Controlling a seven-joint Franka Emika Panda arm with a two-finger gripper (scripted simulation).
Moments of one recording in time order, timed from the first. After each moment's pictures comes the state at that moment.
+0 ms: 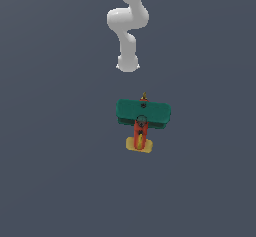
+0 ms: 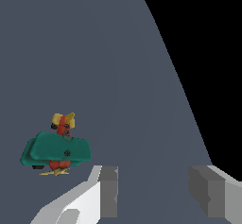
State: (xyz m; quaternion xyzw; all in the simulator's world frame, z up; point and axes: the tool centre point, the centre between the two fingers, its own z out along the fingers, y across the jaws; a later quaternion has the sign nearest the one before) arm -0.133 0.286 0.598 0.87 0.03 0.21 0.45
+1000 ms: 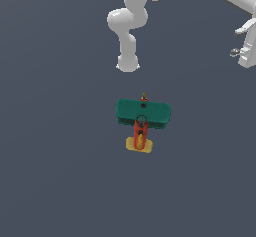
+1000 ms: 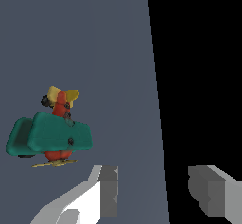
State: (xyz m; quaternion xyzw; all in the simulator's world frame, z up) arm -0.077 0.313 0.431 0.82 0.05 0.09 0.57
